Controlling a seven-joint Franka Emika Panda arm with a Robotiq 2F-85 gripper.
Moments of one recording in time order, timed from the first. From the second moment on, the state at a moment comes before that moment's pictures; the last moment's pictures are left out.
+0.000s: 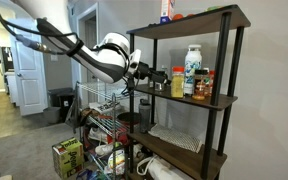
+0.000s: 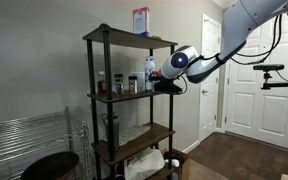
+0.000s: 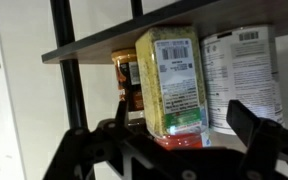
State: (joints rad) arm -0.04 0.02 0.00 -2.02 -1.88 2.66 2.23
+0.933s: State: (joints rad) arm -0.04 -0.34 -0.09 -2.36 -2.16 2.78 2.39
